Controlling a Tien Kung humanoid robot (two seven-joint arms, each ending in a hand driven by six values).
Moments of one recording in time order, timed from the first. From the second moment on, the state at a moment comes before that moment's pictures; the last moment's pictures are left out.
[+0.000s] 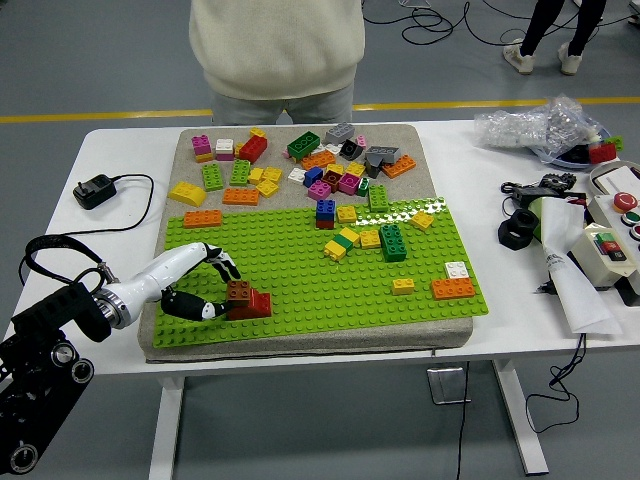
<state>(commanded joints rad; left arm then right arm) -0.23 0.23 -1.28 -1.33 2.02 -0.28 -0.11 0.08 -0.14 1.54 0.18 -1.55 0.04 -0.06</state>
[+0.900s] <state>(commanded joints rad) -0.23 0.23 -1.28 -1.33 2.02 -0.28 -0.11 0.08 -0.14 1.54 0.18 -1.55 0.04 -0.06</state>
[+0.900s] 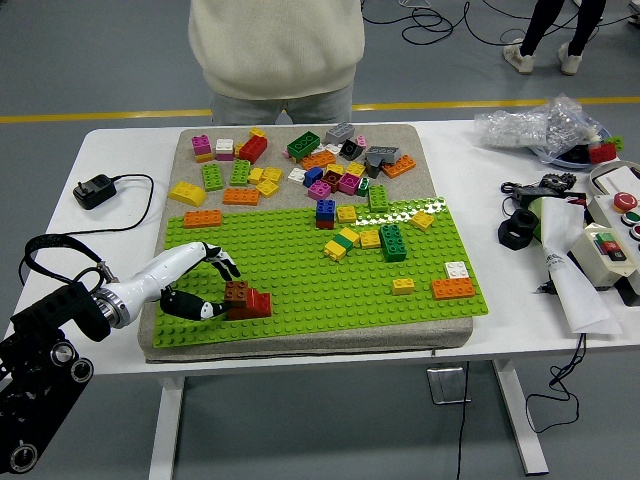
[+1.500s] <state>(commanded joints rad) -0.23 0.23 -1.28 -1.33 2.02 -0.29 -0.11 0.08 -0.14 1.54 0.18 -1.55 0.04 -0.06</state>
